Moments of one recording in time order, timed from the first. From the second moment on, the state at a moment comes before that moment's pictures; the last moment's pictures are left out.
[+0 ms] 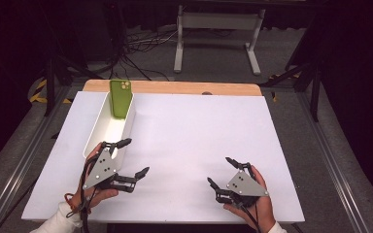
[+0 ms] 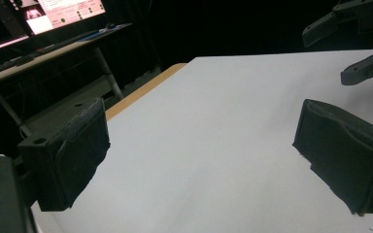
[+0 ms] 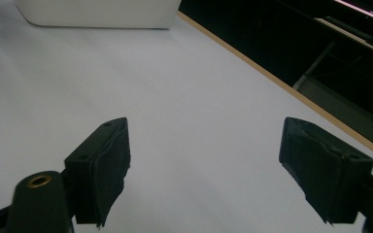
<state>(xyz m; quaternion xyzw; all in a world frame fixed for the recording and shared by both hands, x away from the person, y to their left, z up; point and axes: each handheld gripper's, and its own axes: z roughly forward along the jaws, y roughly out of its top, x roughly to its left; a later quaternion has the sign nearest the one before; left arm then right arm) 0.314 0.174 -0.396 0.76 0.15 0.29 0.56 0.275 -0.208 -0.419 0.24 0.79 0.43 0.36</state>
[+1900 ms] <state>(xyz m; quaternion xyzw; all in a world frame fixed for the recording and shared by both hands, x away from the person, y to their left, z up) 0.300 0.185 -0.441 0.78 0.18 0.25 0.55 0.274 -0.210 -0.419 0.25 0.78 0.45 0.36</state>
